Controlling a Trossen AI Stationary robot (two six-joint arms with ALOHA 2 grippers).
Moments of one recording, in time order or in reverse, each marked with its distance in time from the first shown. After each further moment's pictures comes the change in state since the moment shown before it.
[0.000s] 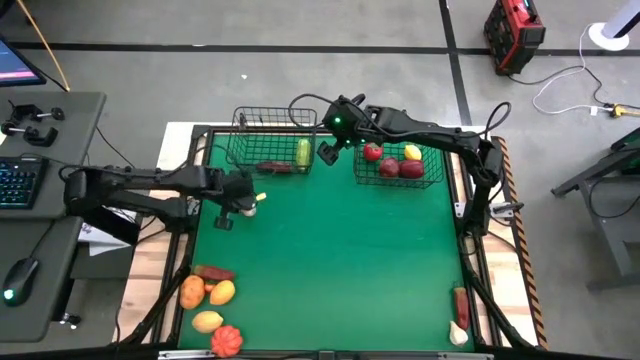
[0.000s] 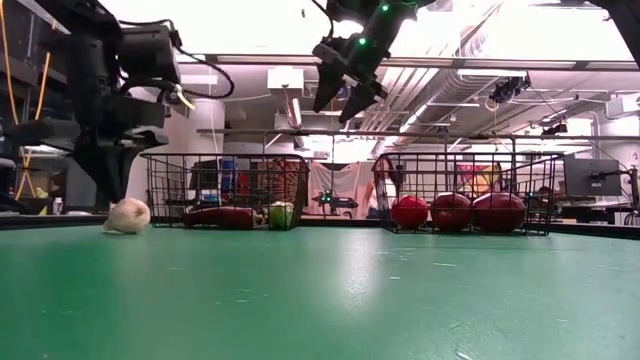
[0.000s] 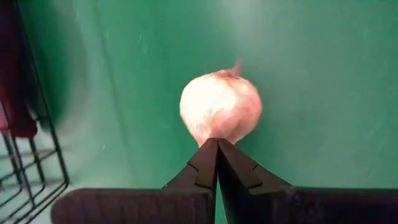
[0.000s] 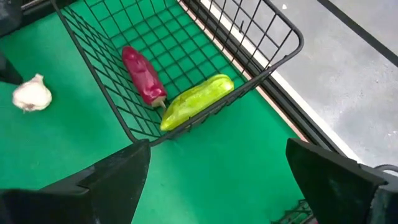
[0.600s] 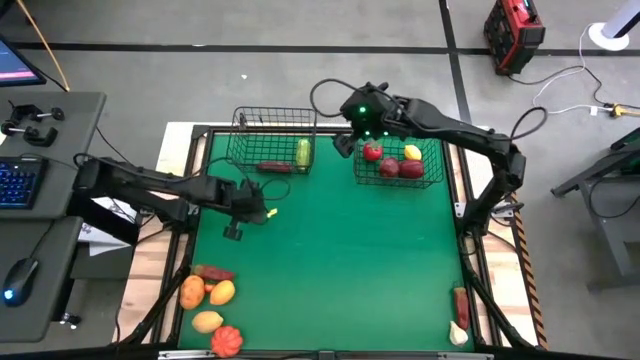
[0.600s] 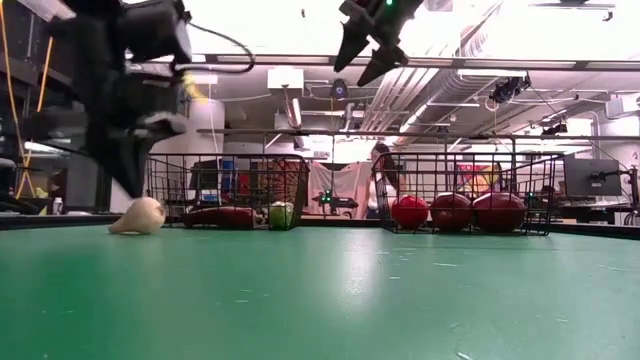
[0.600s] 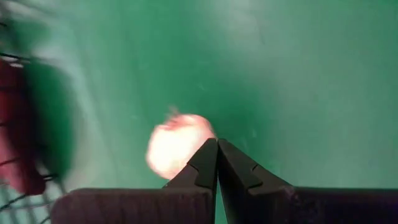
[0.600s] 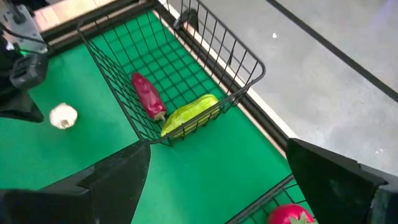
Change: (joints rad) left arm -0.215 0.122 0.084 0.065 -0.070 -0.129; right arm -0.004 -0.171 0.000 -0.070 0.021 -0.024
